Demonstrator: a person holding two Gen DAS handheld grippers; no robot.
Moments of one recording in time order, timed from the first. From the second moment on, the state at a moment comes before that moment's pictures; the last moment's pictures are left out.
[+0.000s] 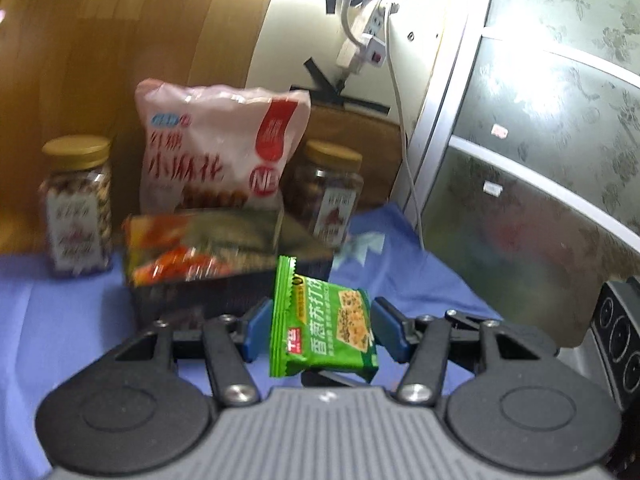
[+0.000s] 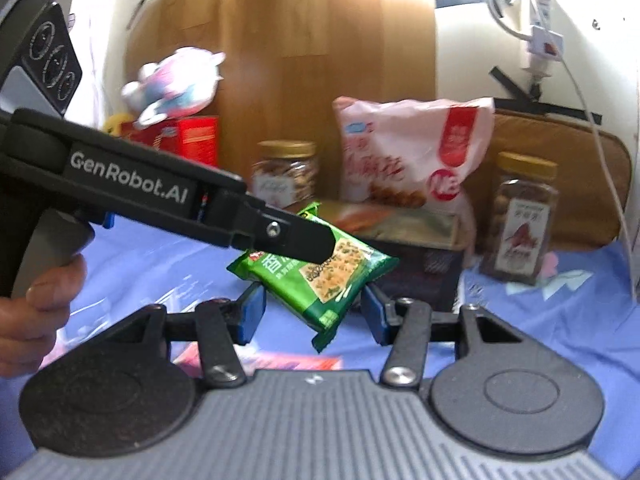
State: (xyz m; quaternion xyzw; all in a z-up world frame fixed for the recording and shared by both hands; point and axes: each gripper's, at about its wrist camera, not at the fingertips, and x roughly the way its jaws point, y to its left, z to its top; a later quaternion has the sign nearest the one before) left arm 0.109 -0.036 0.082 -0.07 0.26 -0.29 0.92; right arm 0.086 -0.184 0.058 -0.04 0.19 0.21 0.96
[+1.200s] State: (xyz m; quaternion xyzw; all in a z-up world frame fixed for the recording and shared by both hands) left arm 0.134 0.004 0.063 -0.09 0.31 -0.27 0.91; right arm 0.114 -0.206 0.040 -0.01 0.26 0.26 0.93
